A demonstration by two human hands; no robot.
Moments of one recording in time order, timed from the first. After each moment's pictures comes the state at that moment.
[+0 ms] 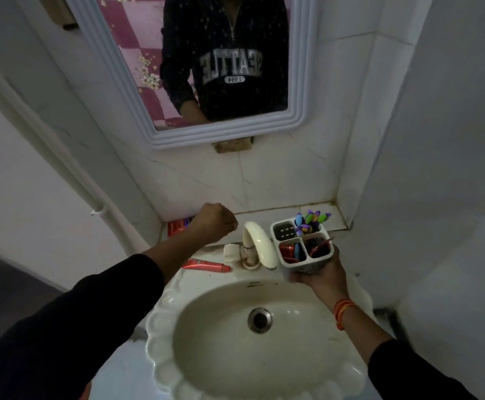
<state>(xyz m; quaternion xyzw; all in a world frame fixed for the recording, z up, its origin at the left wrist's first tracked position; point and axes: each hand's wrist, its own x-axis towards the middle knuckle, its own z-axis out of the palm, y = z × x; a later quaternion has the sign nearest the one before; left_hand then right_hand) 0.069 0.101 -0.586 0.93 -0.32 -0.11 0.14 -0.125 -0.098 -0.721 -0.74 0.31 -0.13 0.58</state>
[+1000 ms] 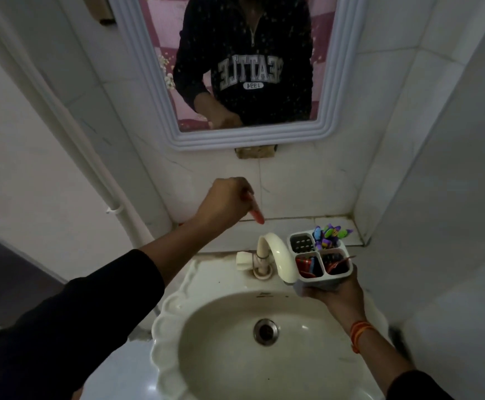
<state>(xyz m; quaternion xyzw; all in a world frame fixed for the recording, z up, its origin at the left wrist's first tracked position) 0.071 0.095 -0.526 0.92 -0.28 -0.01 0.26 -0.116 -0.091 -0.698 -0.33 0.33 -0.11 0.88</state>
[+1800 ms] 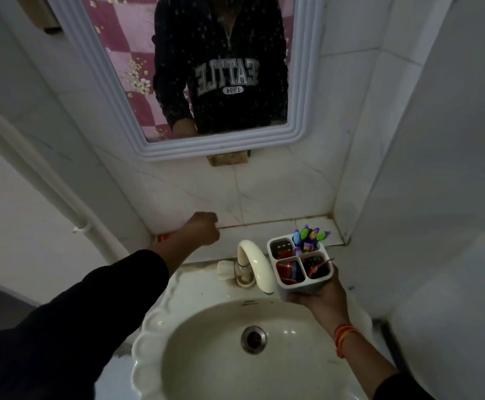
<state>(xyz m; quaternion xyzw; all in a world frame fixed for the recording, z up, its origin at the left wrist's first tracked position) 0.129 0.091 -0.611 0.96 -0.22 -0.16 0.05 -0.113 -0.096 -0.699 -0.30 0.36 -0.09 0.88</state>
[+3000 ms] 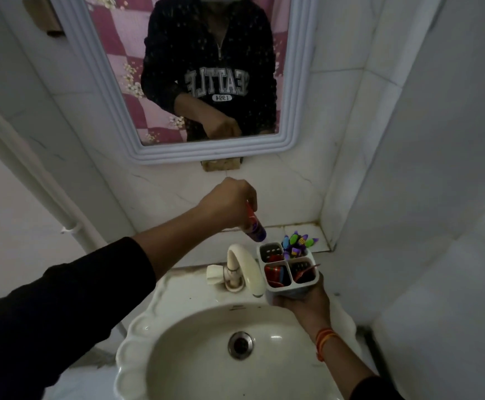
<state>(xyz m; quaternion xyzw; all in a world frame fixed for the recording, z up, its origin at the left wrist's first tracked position) 0.065 0.032 -0.500 0.92 -0.37 -0.08 0.12 -0.105 -0.091 -0.707 -0.15 0.32 -0.10 0.93</state>
